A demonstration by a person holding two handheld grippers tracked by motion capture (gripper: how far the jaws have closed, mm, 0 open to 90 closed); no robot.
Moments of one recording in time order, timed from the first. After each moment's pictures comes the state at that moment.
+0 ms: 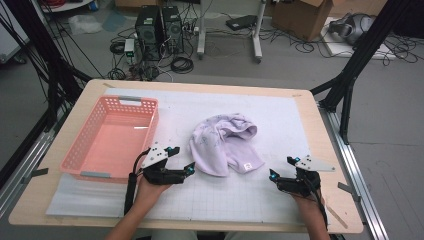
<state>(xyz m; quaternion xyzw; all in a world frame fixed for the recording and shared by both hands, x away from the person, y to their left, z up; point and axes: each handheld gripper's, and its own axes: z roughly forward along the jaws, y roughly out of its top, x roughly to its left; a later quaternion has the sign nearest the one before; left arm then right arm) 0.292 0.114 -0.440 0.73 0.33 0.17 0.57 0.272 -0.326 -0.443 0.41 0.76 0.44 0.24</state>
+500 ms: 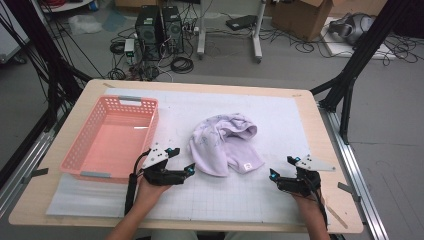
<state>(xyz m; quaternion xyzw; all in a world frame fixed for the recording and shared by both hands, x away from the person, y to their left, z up) 0.292 0.114 -0.443 0.73 0.33 0.17 0.57 0.273 -0.326 -0.443 0.41 0.76 0.44 0.24</state>
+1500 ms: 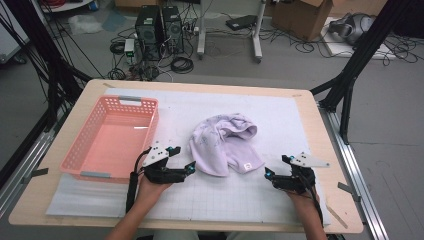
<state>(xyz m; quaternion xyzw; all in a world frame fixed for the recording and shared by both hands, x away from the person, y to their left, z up) 0.296 0.112 -0.442 0.73 0.33 0.16 0.58 0.283 -0.311 -0.443 0.41 0.76 0.44 0.22</state>
